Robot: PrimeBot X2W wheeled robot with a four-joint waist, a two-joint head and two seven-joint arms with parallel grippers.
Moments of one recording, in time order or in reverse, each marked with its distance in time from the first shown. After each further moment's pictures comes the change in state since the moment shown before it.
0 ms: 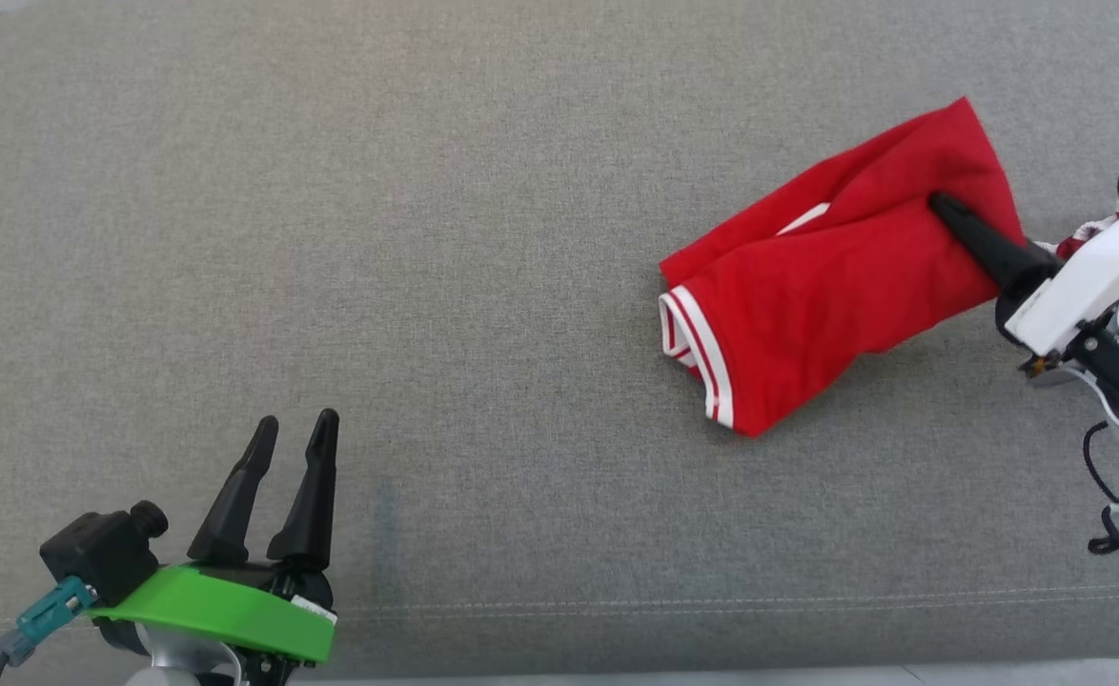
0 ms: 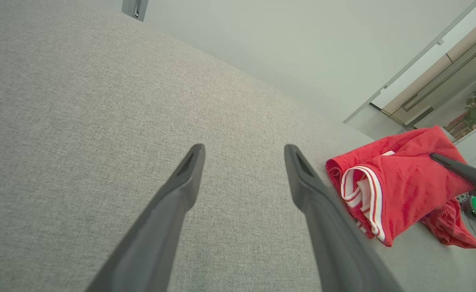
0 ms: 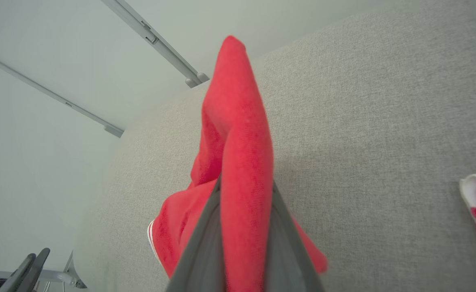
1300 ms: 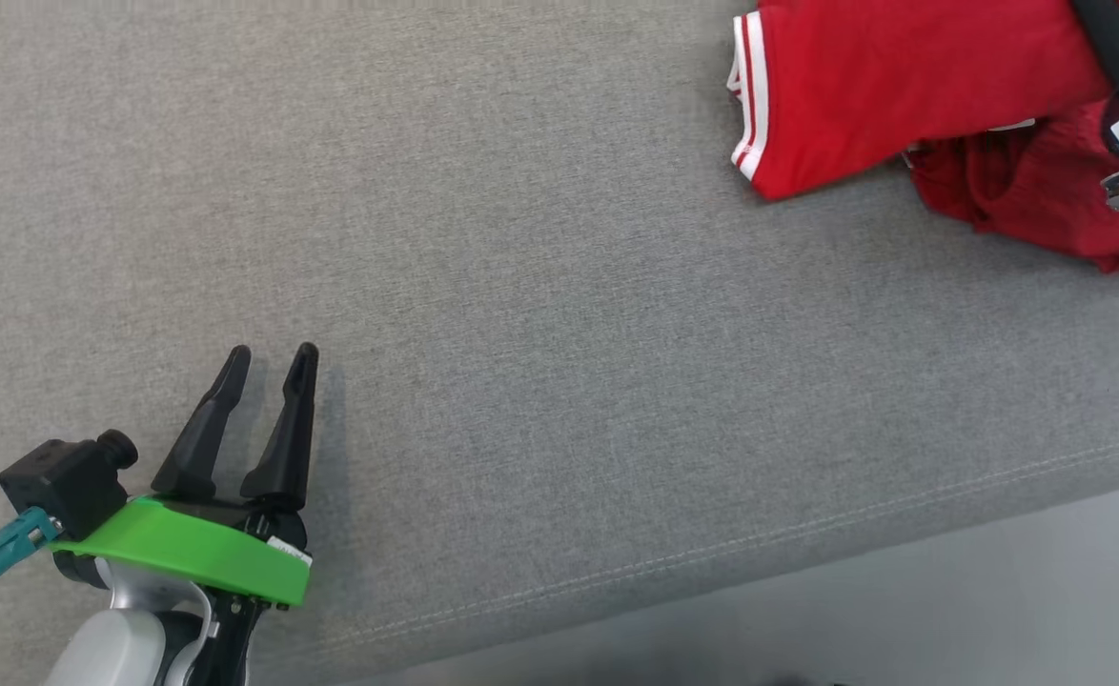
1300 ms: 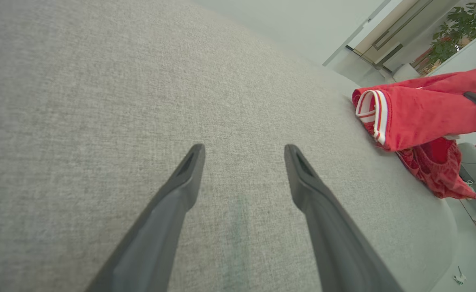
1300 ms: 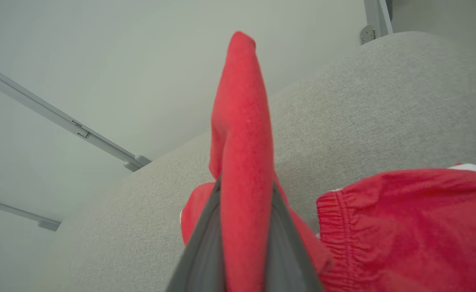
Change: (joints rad) left arm -0.094 0.063 0.010 -0.067 0.025 0.035 0.081; right arm -0.270 0.002 -0.094 0.101 0.013 -0.025 -0.065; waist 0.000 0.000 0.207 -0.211
